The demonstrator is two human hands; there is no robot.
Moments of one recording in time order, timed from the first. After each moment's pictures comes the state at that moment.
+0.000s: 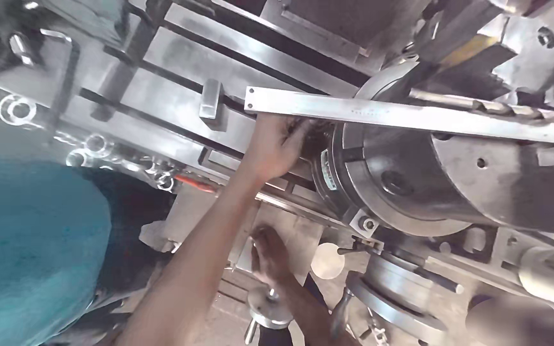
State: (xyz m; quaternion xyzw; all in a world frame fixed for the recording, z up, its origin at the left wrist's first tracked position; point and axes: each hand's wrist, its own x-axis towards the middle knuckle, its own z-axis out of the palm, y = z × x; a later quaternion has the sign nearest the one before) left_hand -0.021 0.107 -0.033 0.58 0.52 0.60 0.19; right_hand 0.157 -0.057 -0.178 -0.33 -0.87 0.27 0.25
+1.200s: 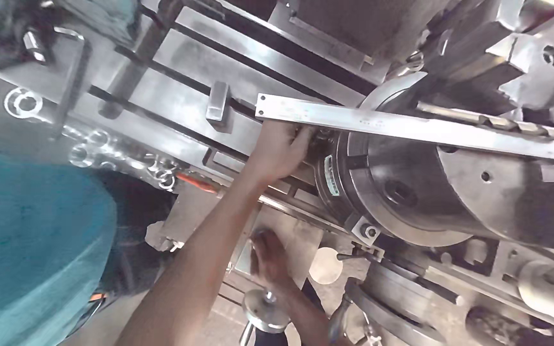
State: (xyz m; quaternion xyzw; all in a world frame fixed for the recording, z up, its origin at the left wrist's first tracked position) left_hand -0.020 0.112 -0.033 0.56 0.54 0.59 0.21; right_hand 0.159 -0.057 -0.178 -0.32 -0.88 0.26 0.24
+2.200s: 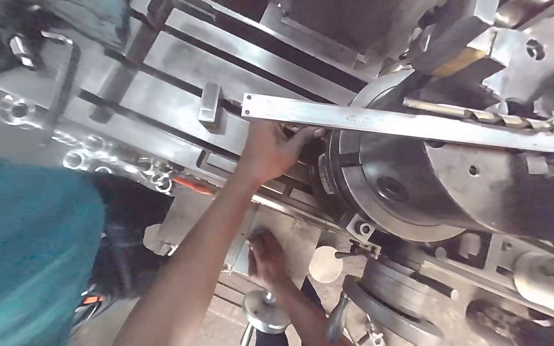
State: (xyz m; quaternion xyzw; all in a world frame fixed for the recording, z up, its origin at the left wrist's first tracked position) left_hand -0.019 0.106 -0.027 0.54 0.57 0.59 0.19; right_hand 0.158 -0.055 -0.175 -0.32 -0.87 0.27 0.24
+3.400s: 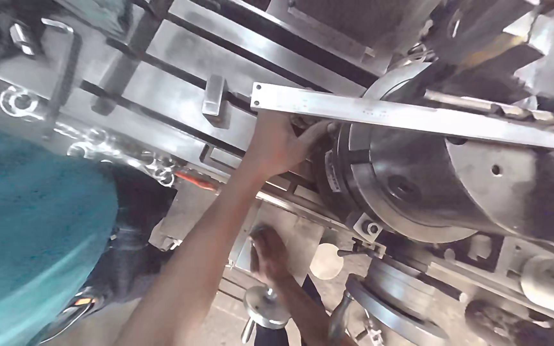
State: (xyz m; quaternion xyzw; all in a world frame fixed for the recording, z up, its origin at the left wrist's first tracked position) left_hand -0.020 0.110 -0.028 0.55 0.58 0.57 0.19; right_hand 0.159 -0.057 -0.180 -0.32 -0.88 0.24 0.24
